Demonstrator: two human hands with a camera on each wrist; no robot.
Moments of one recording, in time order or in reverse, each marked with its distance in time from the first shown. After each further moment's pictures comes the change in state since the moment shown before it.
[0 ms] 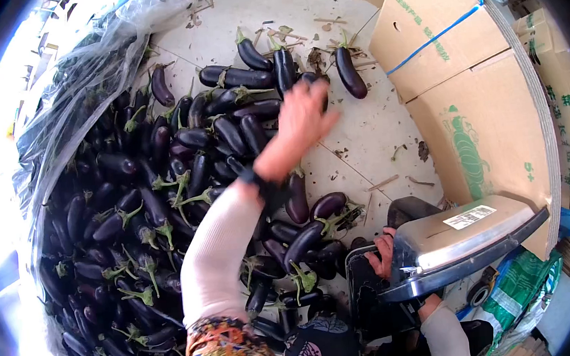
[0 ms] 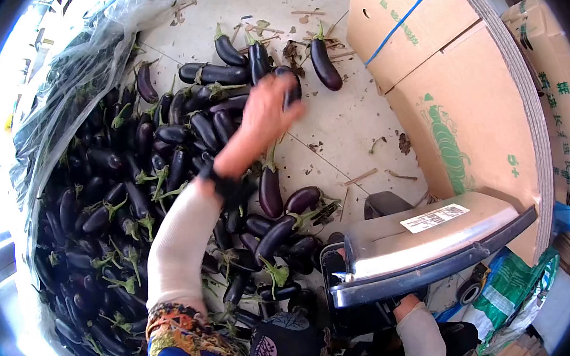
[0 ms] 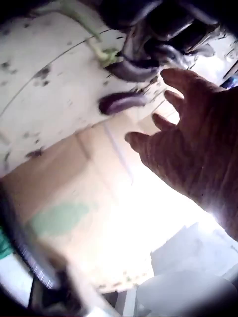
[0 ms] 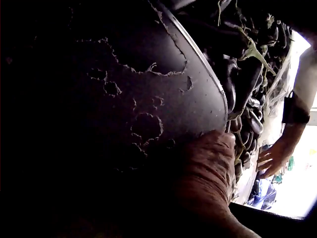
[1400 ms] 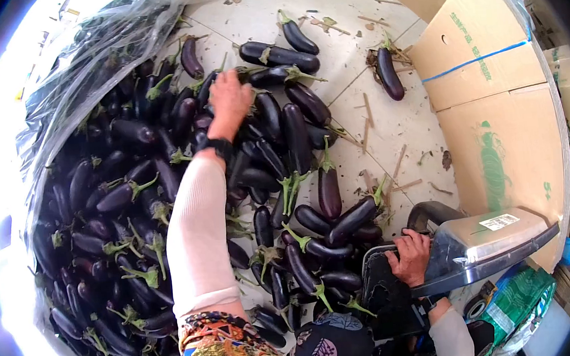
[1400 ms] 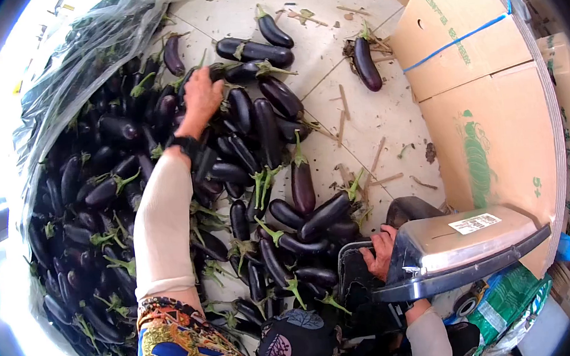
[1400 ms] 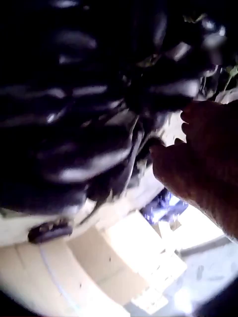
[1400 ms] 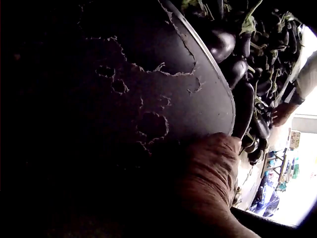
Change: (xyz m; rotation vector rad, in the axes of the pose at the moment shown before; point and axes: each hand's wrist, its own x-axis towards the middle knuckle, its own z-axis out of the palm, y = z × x) left_hand -0.044 -0.193 -0.079 0.408 0.312 -0.380; right_hand -0.002 0.007 0.011 -0.112 0.022 -0.070
